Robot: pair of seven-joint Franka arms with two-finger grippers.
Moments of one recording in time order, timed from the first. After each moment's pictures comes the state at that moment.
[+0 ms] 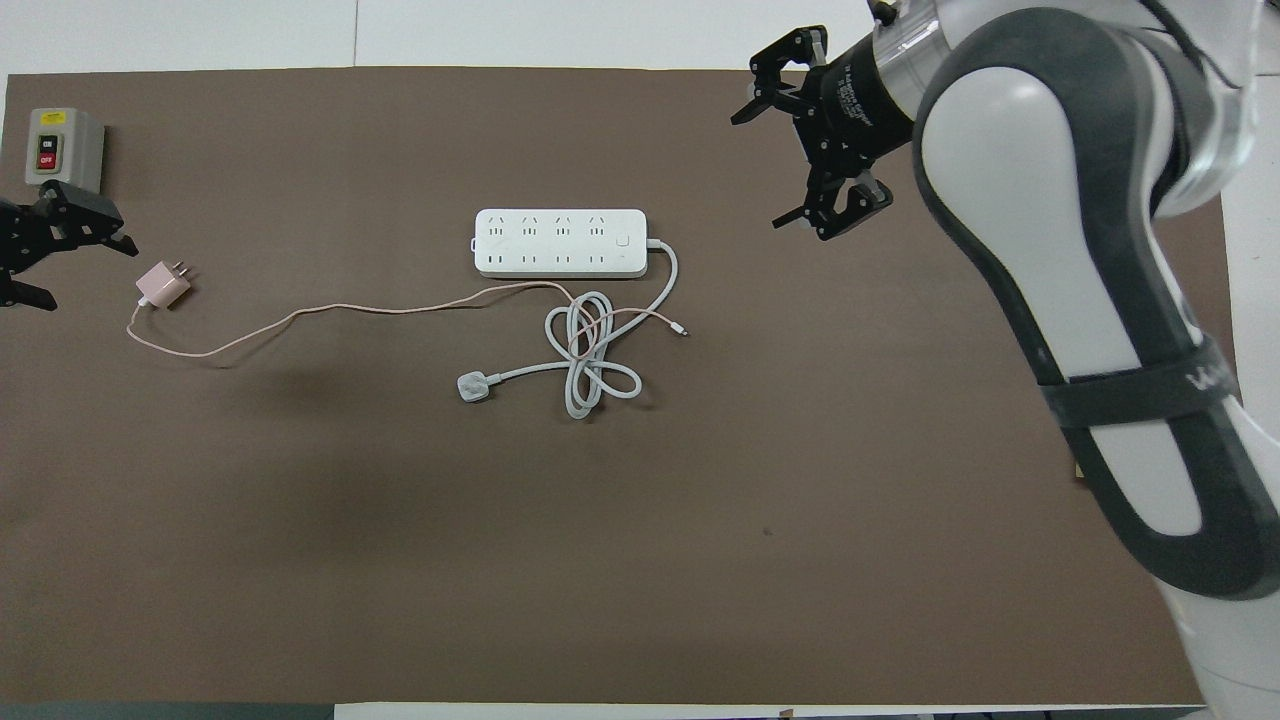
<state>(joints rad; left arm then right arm) 0.13 0.22 -0.02 -1.57 -0.05 1.75 -0.34 0.17 0.53 0.06 -0.99 0.43 1.59 1.34</state>
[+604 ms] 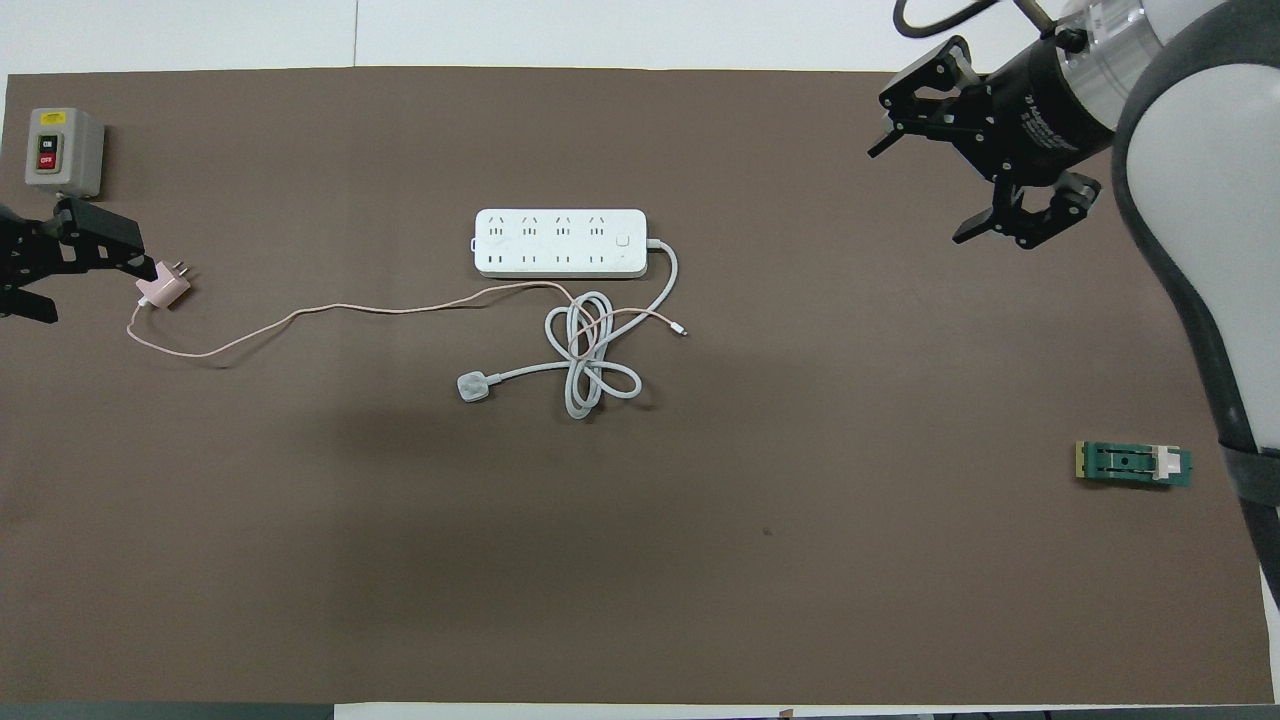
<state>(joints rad) 0.01 0.05 -0.04 -1.57 -0.04 1.51 -0.20 0.11 0.38 0.06 -1.01 0.15 1.38 0.69</state>
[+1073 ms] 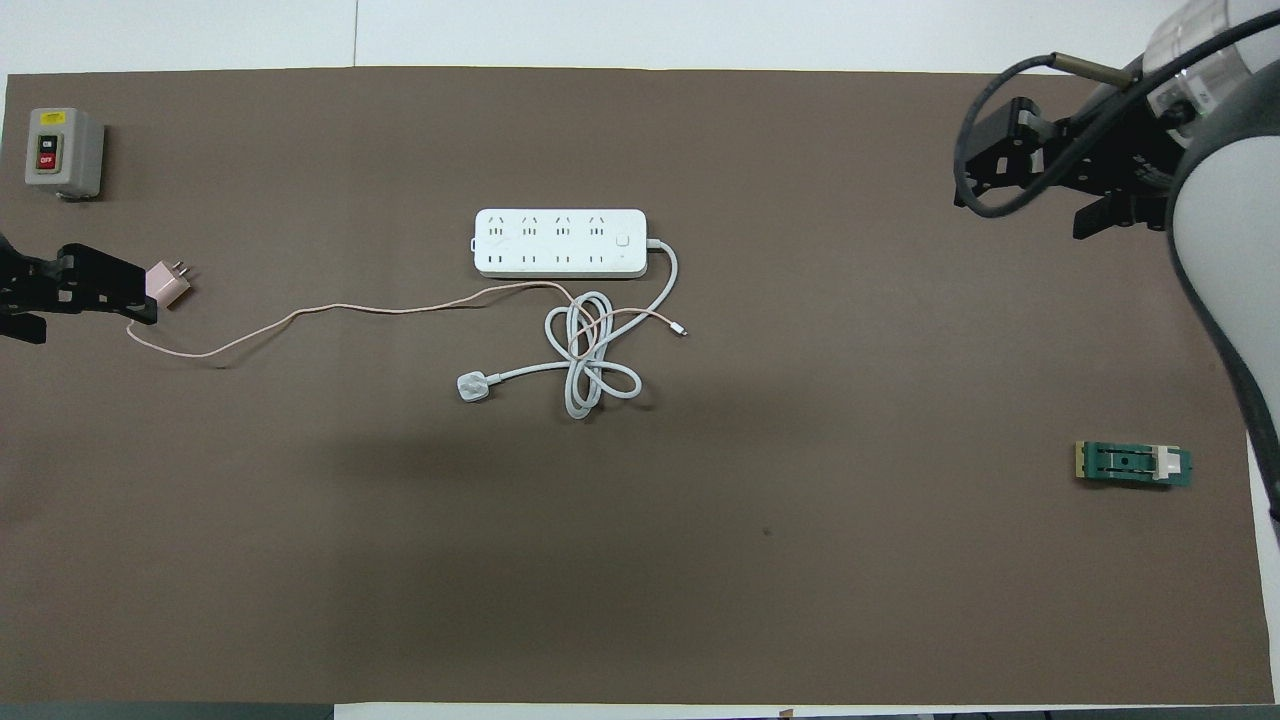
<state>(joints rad) 0.01 0.04 -0.02 -1.57 -0.03 1.53 -0.01 0.05 0.24 0.06 -1.15 0.00 1.37 0.13</state>
